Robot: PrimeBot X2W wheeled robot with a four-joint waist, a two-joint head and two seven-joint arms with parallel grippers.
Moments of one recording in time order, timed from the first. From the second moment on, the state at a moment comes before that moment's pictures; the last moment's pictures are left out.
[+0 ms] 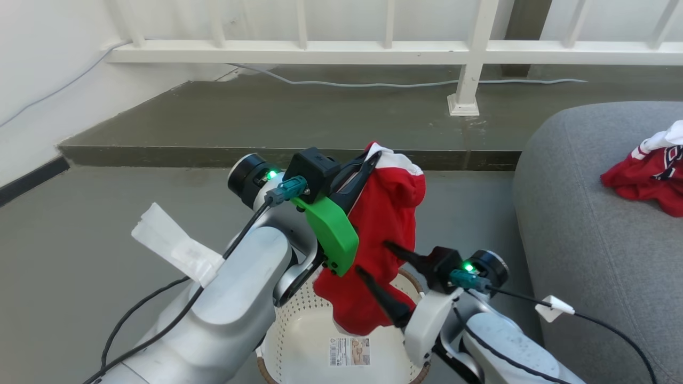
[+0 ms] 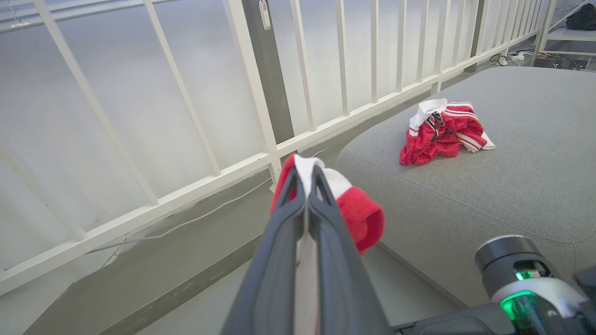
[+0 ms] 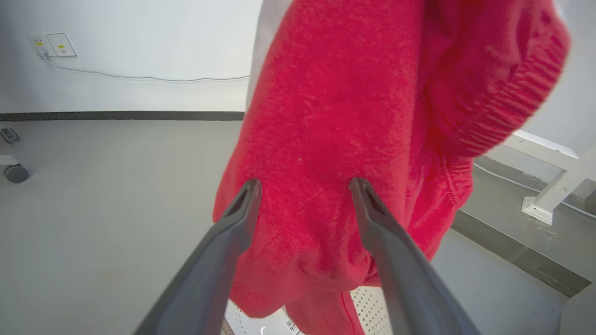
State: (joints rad) left arm -0.70 0.04 -0.88 0.46 -0.54 -0.11 -0.13; right arm -0.30 -0.06 0.68 0.52 0.21 0.12 -0.21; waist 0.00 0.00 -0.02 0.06
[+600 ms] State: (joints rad) left arm -0.70 0.04 -0.91 0.41 -0.57 -0.10 -0.11; right arm -0.38 -0.06 0.81 0.58 0.38 0.12 -0.21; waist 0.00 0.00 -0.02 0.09
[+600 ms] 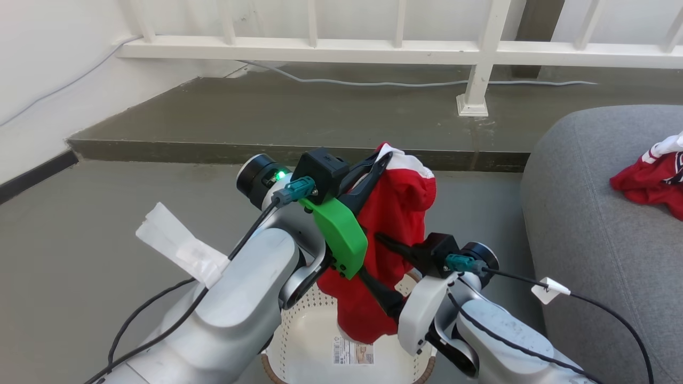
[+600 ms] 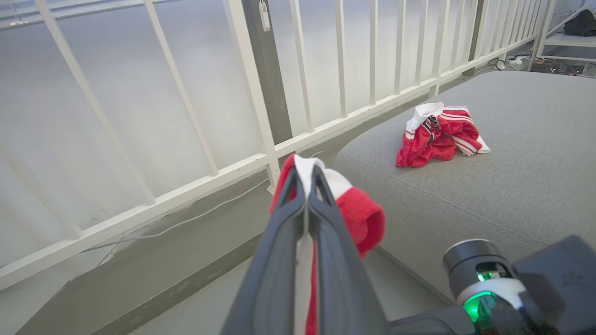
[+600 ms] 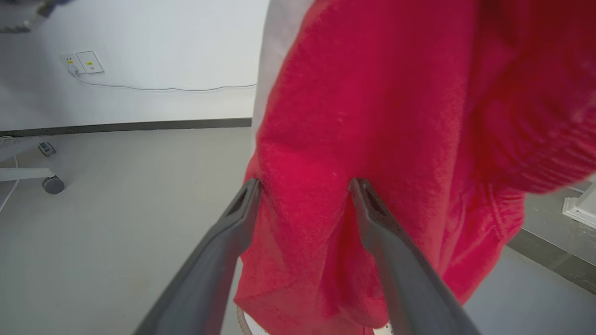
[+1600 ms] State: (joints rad) left arm -0.64 0.08 -0.85 0.44 -0.64 -0.03 -0.11; right arm -0.45 -0.08 0.68 0.65 0.45 0.09 -0.25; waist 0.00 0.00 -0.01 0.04
